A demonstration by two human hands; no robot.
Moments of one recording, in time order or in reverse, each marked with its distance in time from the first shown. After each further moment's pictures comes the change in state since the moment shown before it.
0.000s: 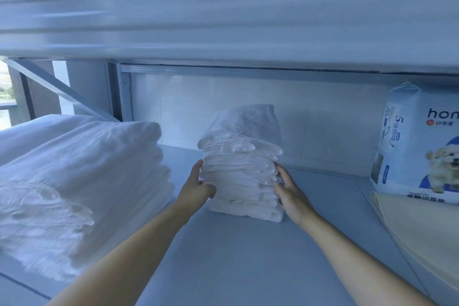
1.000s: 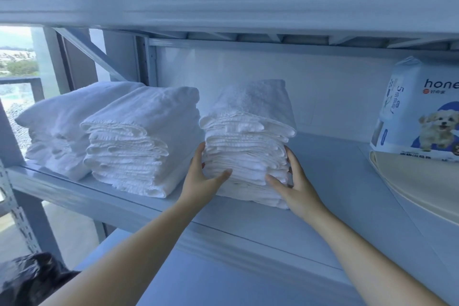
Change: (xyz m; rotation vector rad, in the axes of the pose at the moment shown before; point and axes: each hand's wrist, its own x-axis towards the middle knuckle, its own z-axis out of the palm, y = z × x) left_hand -0.147 -0.031 -0.053 -0.008 0.145 0.226; right_hand -0.142 -0.035 0.068 -0.063 0.068 -0.098
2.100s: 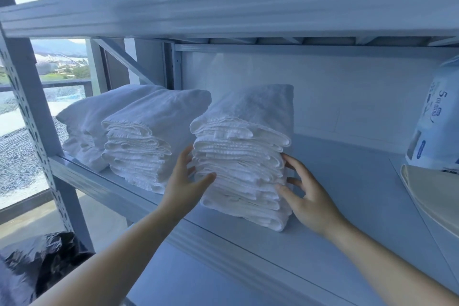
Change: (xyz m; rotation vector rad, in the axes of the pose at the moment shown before) left_hand -0.027 0.023 -0.012 0.031 0.180 -0.025; right_hand -0.002 -0.005 -0.032 0.048 -0.171 -0.151
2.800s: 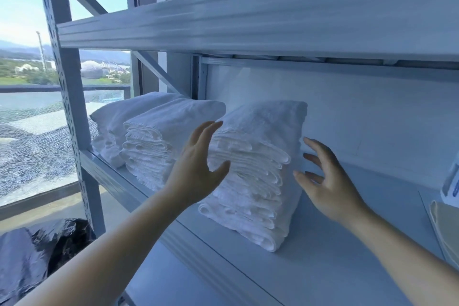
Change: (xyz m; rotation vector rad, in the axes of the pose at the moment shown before) left_hand -0.003 0.067 0.017 0.631 0.125 0.512; right_hand 0.049 -0.006 -0.052 -0.080 -0.019 -0.220
